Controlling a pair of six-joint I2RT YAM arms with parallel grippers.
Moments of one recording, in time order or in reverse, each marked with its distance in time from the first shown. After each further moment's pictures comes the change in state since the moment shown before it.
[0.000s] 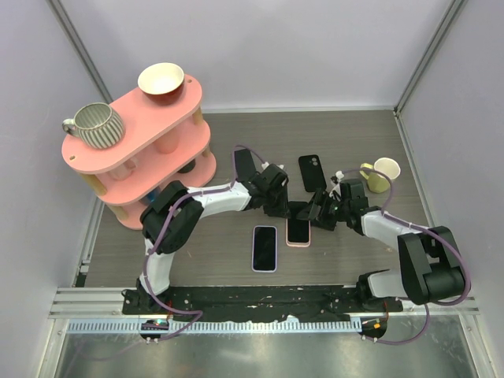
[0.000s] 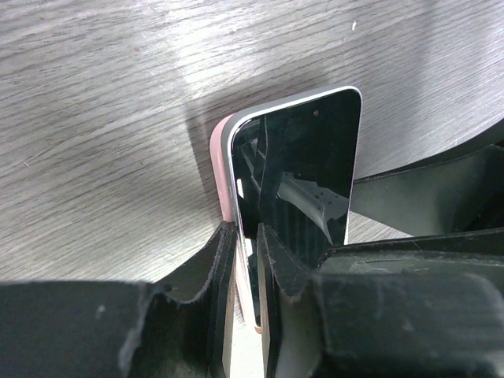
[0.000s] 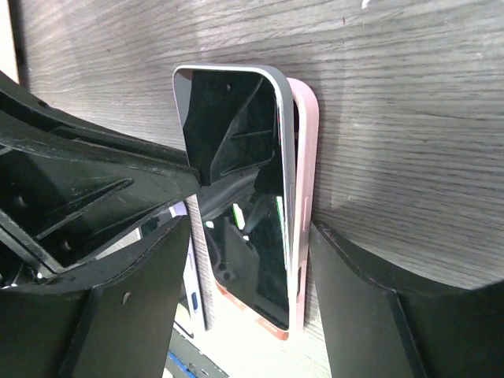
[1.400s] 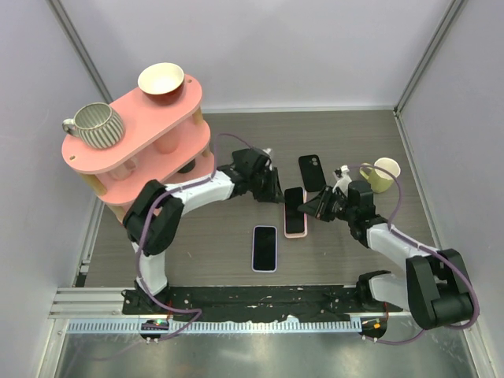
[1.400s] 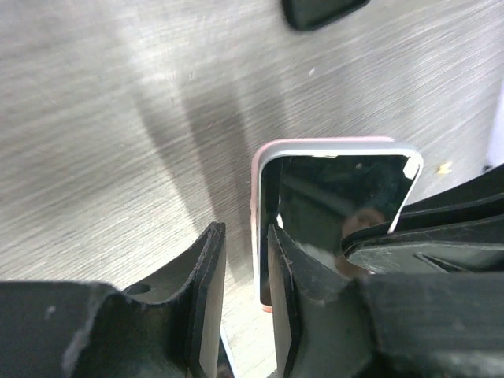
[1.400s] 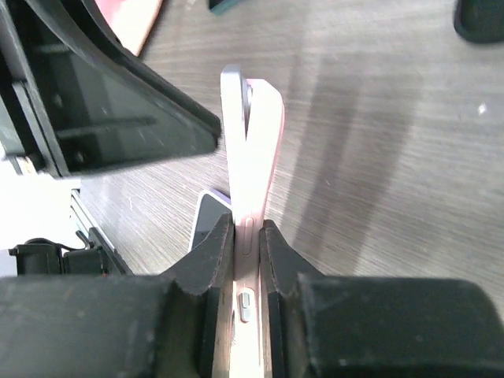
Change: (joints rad) left arm 0.112 -0.071 -0.017 -0.002 0.109 0.041; right arm -0.014 -0.124 -0.103 0.273 -0.105 0.012
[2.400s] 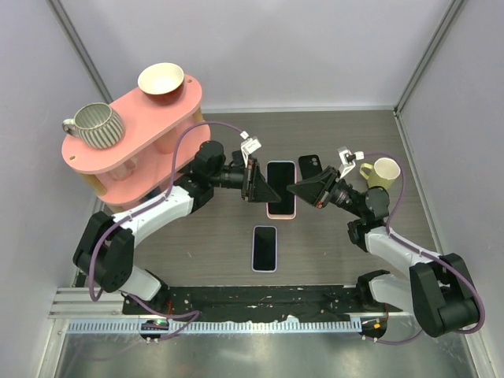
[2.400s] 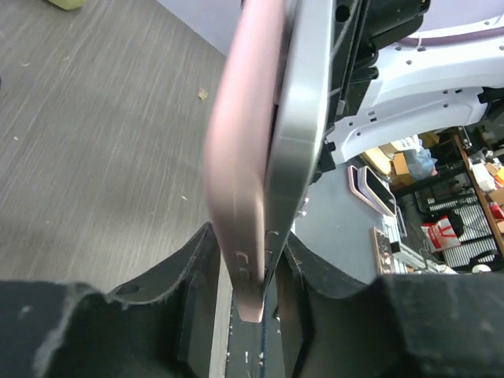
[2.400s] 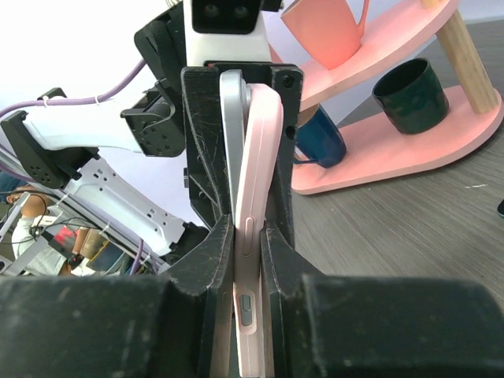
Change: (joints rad) left arm 0.150 -0.444 -0.321 0.527 0.722 0.217; right arm 0.087 -0.077 -0.012 0.937 -0.241 0.386
